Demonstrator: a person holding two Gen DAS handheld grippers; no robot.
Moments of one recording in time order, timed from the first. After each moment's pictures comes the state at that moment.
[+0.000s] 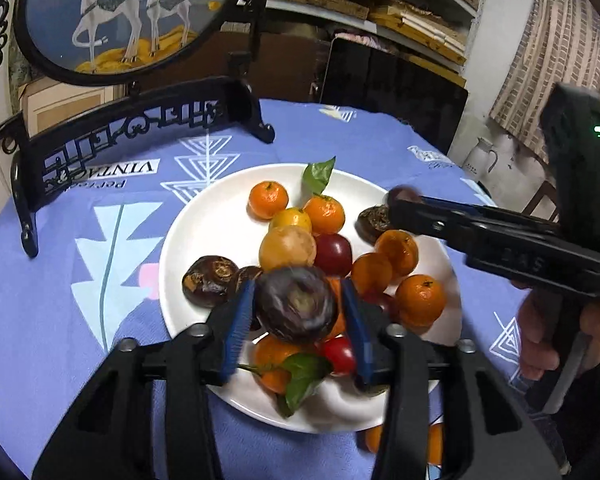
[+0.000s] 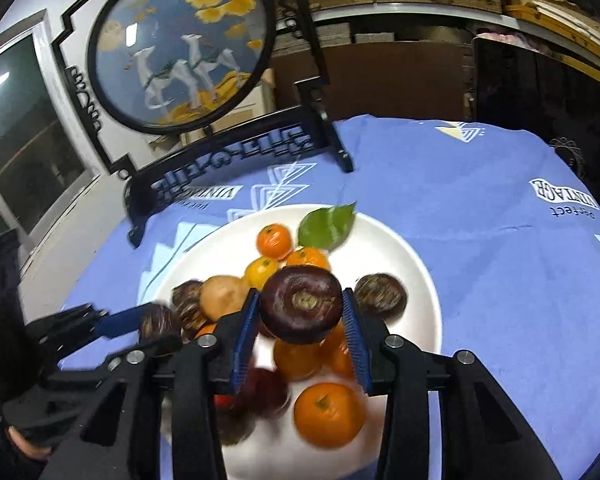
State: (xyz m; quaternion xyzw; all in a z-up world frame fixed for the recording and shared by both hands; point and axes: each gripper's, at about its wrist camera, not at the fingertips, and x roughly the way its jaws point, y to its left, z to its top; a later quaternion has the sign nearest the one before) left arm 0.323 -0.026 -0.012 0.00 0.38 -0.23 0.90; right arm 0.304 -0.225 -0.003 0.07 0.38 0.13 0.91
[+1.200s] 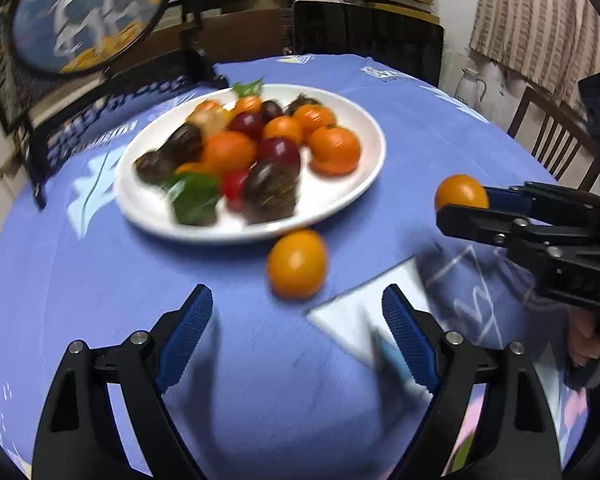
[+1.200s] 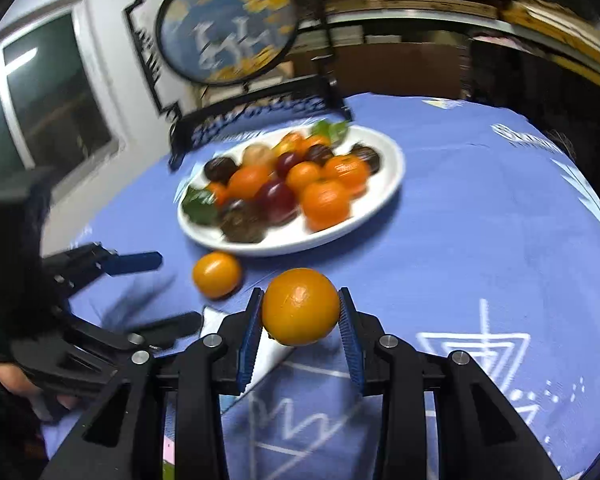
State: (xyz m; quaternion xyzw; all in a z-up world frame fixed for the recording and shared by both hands) left arm 0.202 -0.080 -0.054 0.12 0.40 -0.22 0.88; right arm 0.146 -0.256 -0.043 0.05 0.37 0.16 0.92
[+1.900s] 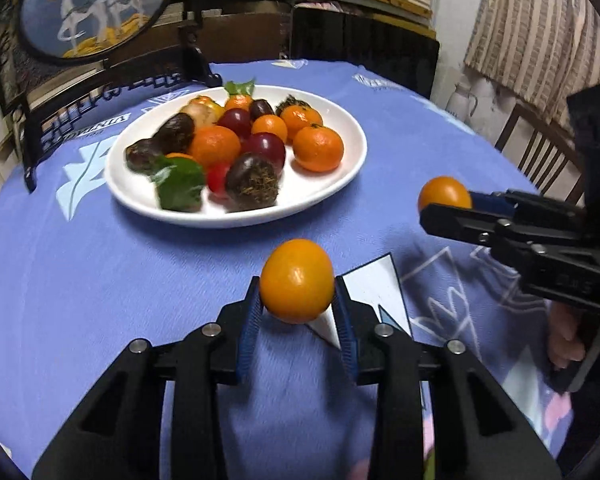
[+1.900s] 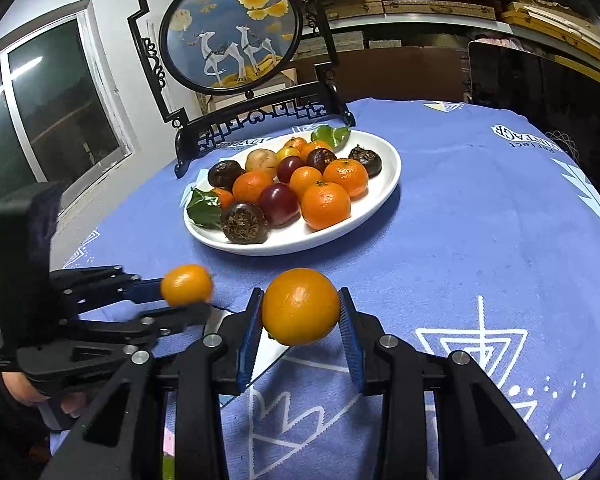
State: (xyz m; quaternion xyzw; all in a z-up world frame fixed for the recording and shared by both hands) left arm 0.182 -0.061 -0.052 0.06 0.40 -0.24 0.88; right arm 0.139 -0.254 -0.043 0.05 0.36 0.17 0.92
